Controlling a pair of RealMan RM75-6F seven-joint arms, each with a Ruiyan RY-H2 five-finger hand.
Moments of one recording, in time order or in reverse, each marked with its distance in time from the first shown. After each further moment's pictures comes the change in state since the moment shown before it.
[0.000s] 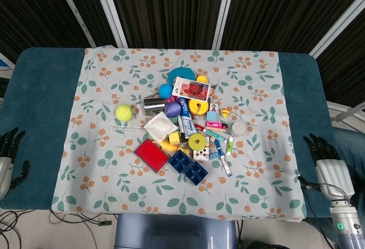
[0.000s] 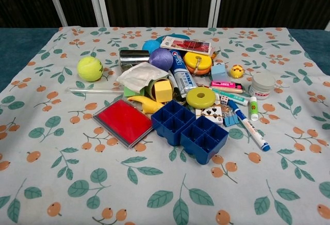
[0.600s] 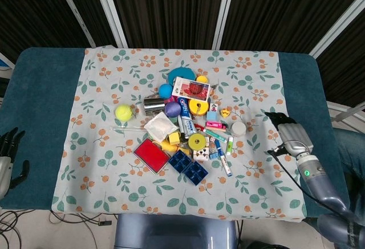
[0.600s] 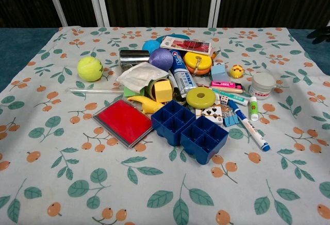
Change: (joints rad) left arm -0.003 0.005 -0.006 -0.010 -0.020 -0.015 -0.009; right arm 0.378 -0.021 0.140 0.018 0.350 -0.536 -0.046
